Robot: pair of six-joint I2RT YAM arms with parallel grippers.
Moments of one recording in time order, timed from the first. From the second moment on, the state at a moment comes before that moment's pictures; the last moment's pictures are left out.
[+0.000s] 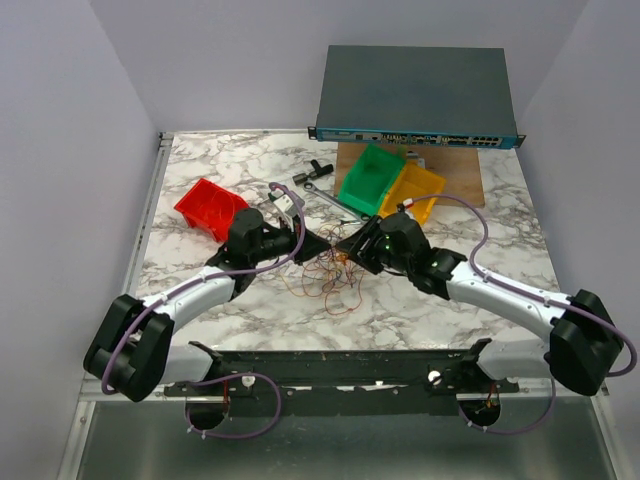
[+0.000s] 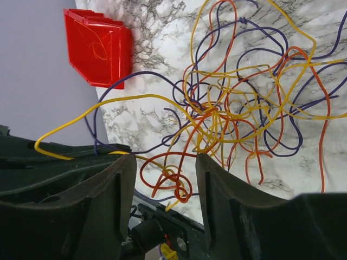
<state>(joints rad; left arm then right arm) -0.50 1.28 0.58 0.53 0.67 -0.37 0.79 1.25 0.79 -0.09 0.10 1.24</state>
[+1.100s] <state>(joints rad) -0.32 1.21 0.51 0.40 0.39 -0.45 0.78 0.82 1.07 -0.54 0.81 0.94</state>
